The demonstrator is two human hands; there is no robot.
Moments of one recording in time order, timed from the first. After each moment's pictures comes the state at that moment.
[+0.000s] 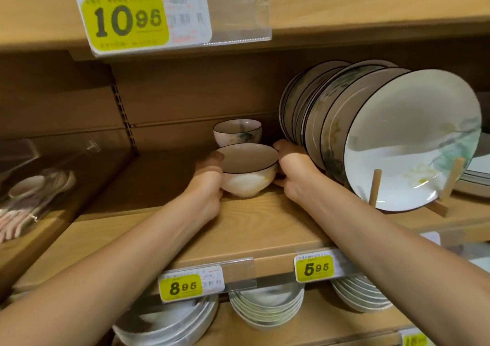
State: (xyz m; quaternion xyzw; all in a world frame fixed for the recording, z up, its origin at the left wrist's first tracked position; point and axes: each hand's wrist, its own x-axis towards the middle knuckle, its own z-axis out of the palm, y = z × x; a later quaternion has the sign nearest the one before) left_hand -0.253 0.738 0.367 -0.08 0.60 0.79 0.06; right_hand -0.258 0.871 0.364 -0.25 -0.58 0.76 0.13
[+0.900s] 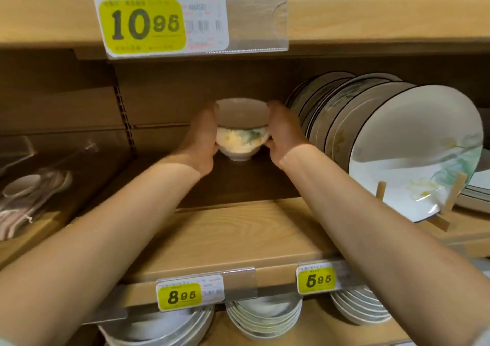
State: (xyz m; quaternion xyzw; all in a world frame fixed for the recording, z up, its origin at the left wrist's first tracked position) left_hand -0.304 0.731 0.422 0.06 0.64 0.77 0.02; right_hand -0.281 0.853 0.423 -0.11 -0.59 0.78 0.19
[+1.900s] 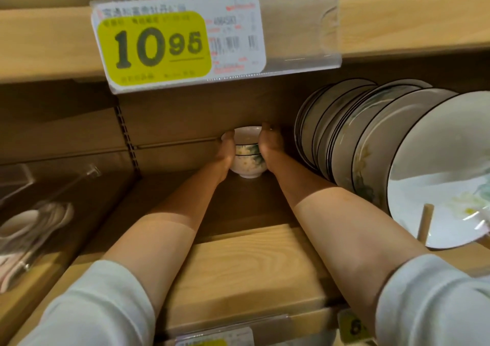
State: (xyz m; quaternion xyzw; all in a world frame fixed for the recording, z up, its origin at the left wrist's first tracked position) left_hand -0.432 0.766 0.385 0.08 0.74 0.66 0.02; right_hand -0.425 0.864 0.392 -0.20 -0.71 0.62 0.26
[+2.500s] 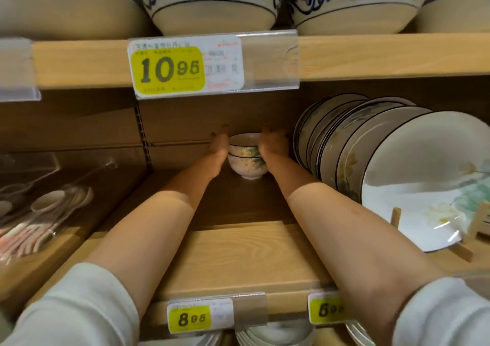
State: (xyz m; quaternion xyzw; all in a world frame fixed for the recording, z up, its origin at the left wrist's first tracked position) left_hand -0.394 0.744 0.411 0.03 0.76 0.65 -0.02; right_hand -0.382 0.857 0.409 -0.20 -0.75 0.57 0.27
